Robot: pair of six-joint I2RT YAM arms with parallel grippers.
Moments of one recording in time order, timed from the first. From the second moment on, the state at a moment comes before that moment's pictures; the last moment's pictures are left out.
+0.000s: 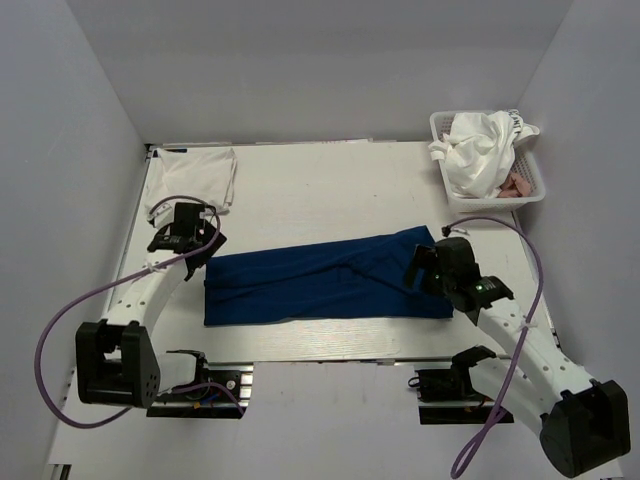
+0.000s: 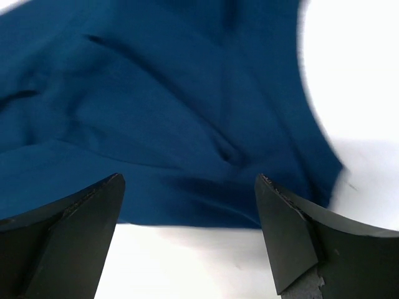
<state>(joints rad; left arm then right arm) -0.09 1.24 0.82 -0.57 -0.36 -0.86 0.39 0.87 0.54 -0.52 0.13 0.52</state>
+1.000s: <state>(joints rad) -0.14 1.52 0.78 -0.27 -0.06 -0.69 0.46 1.39 0.67 -0.11 -0.42 0.48</state>
